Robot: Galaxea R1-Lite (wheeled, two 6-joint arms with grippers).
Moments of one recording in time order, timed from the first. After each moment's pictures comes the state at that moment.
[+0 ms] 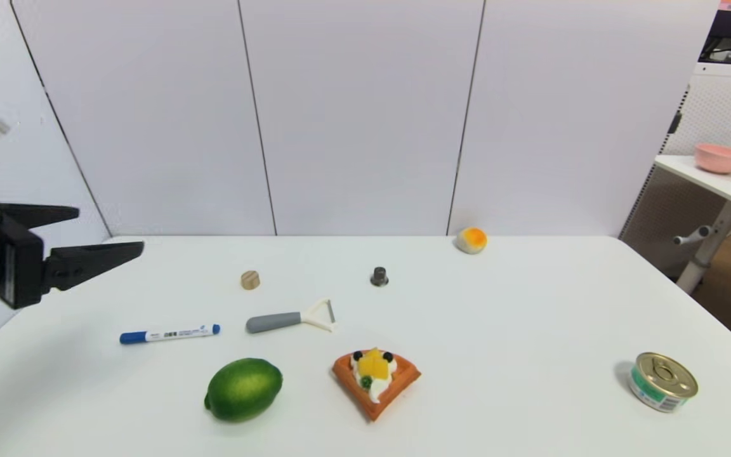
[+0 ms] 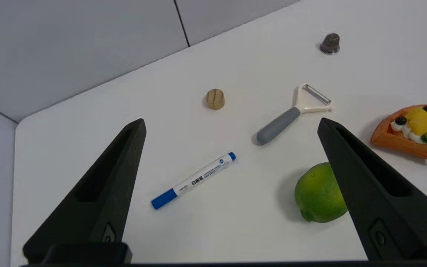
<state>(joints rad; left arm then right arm) -0.06 1.11 -0.90 0.14 -0.26 0.26 0.00 0.00 0.00 -0.01 0.00 0.02</state>
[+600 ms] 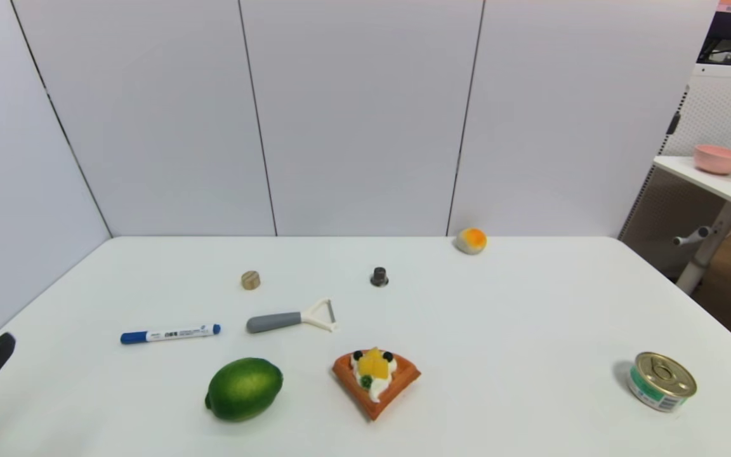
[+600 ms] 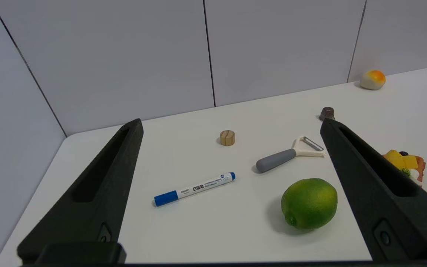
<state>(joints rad) -0.01 0.50 -0.33 -0.27 -0.22 0.10 0.00 0.00 0.00 -0.01 0.00 0.02</state>
